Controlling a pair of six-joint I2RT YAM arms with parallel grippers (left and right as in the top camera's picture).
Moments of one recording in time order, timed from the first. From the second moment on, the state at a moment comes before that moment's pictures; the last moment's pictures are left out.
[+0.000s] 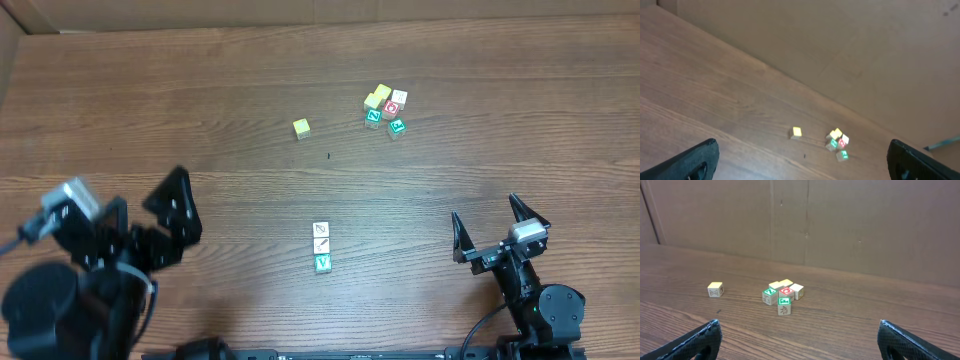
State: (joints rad) left arm 0.21 0.64 1.27 -0.96 0.21 -0.50; right arm 0.05 0.01 0.02 -0.01 -0.25 -0.03
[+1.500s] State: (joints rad) left arm 0.05 0.01 0.04 0.56 -0.08 -0.46; right arm 0.05 0.01 0.02 -0.01 -0.25 -0.04
